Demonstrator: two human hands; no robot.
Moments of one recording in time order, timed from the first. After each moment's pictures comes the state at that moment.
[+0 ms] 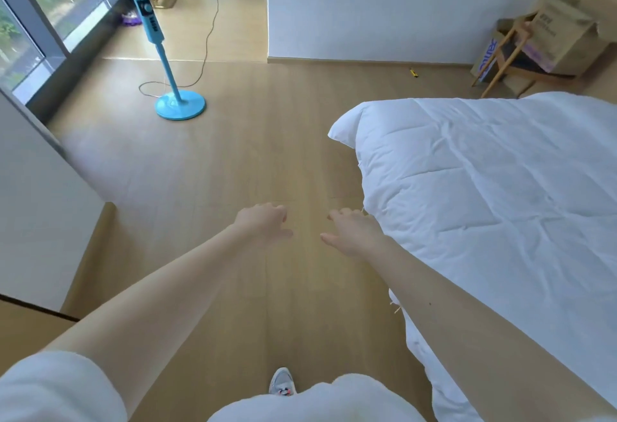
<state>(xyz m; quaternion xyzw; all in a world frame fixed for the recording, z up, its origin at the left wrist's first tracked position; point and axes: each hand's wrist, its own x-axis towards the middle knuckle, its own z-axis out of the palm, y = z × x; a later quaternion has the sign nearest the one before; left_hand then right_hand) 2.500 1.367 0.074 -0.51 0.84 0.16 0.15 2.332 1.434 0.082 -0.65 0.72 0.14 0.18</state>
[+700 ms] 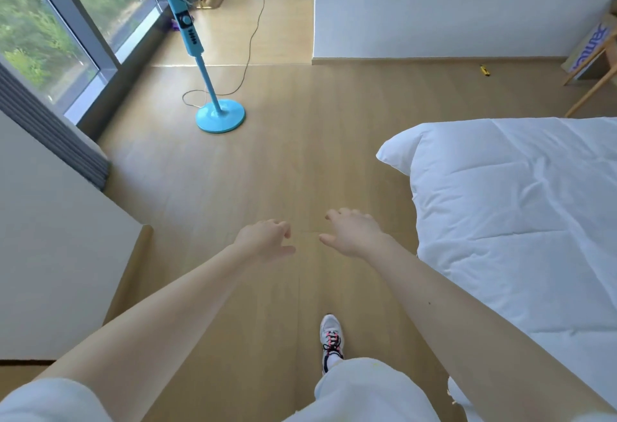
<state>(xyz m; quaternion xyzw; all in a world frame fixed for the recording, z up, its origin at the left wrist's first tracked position) 2.498 1.124 0.052 -0.55 0.80 0.19 0.18 2.321 1.143 0.057 -0.71 0.66 0.14 0.21</state>
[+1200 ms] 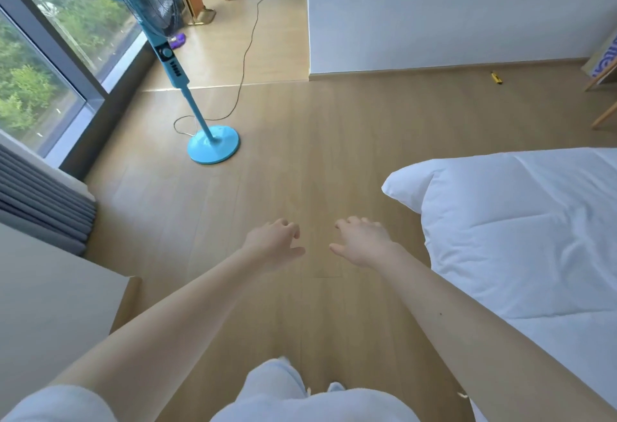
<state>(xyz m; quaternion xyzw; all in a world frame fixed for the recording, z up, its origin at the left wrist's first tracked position) 2.416 0.888 0.055 -0.55 0.79 0.22 0.15 2.239 0.916 0.054 -0.69 0.67 0.15 0.24</state>
